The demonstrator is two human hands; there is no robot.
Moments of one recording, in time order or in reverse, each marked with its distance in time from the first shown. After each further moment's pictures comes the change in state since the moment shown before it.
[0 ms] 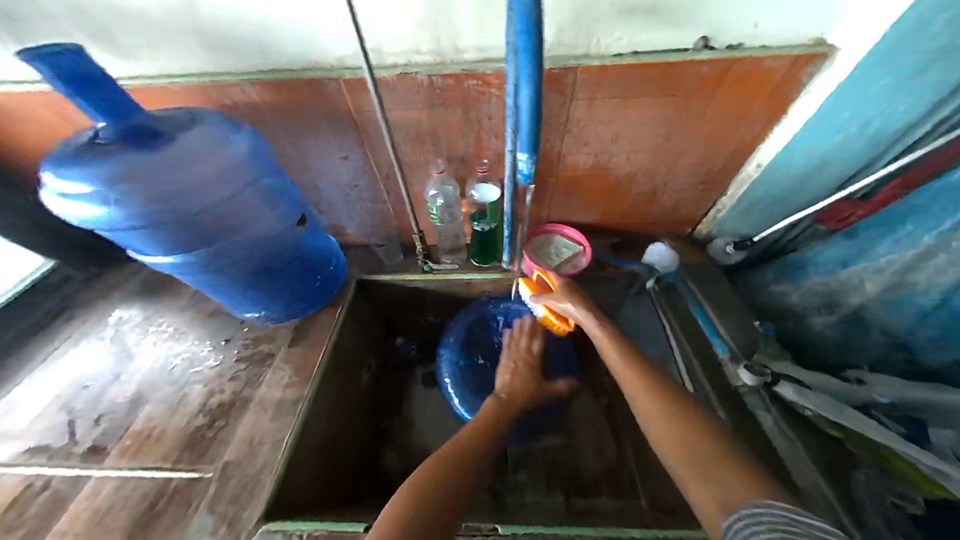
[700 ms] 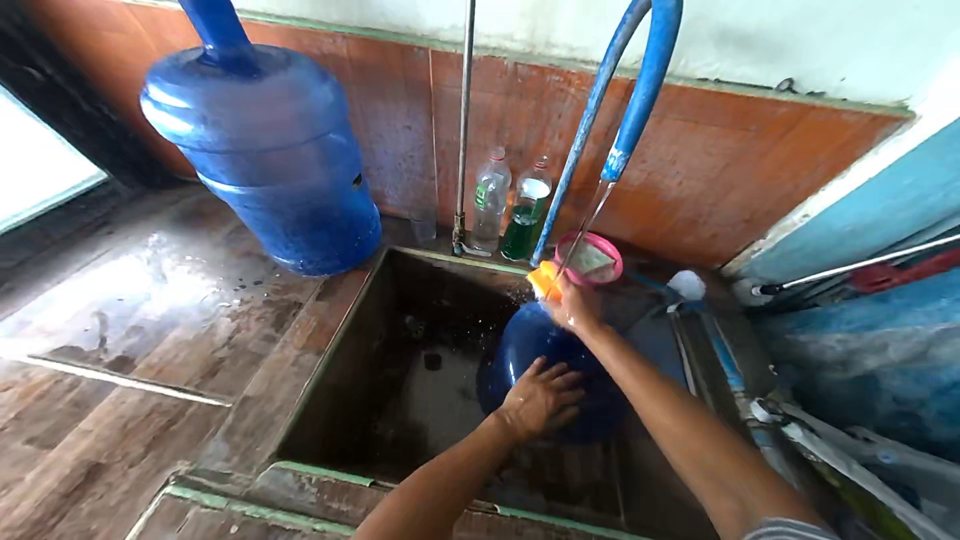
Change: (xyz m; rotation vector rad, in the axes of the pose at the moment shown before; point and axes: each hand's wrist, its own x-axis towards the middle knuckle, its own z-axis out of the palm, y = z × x) left_hand -0.052 -0.008 0.010 -0.055 0.032 0.439; right_hand -0.029 -0.037 0.035 -0.542 0.004 -0.211
